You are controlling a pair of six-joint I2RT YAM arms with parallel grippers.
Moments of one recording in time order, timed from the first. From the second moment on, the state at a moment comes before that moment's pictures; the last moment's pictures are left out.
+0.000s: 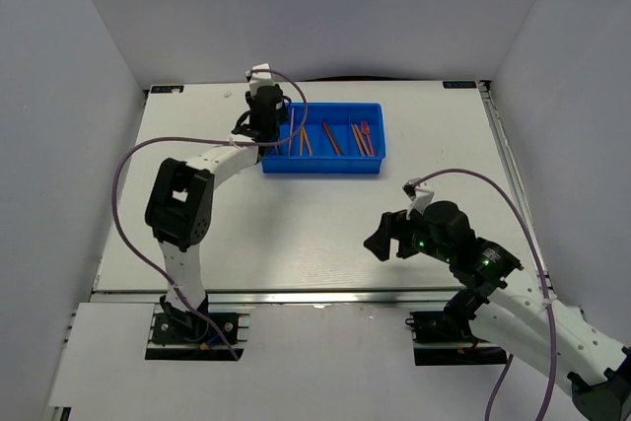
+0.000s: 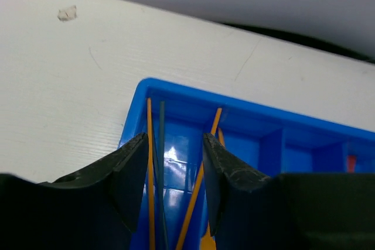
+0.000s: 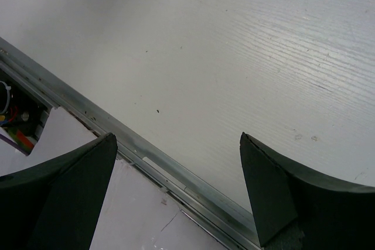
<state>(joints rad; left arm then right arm) -0.43 1.98 1.42 0.20 -0.49 -0.35 0.75 0.62 0.54 -0.48 -0.09 0.46</state>
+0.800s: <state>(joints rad) -0.42 0.88 0.91 -0.57 -0.78 -0.46 0.75 0.57 0.86 -0.76 0.41 0.43</state>
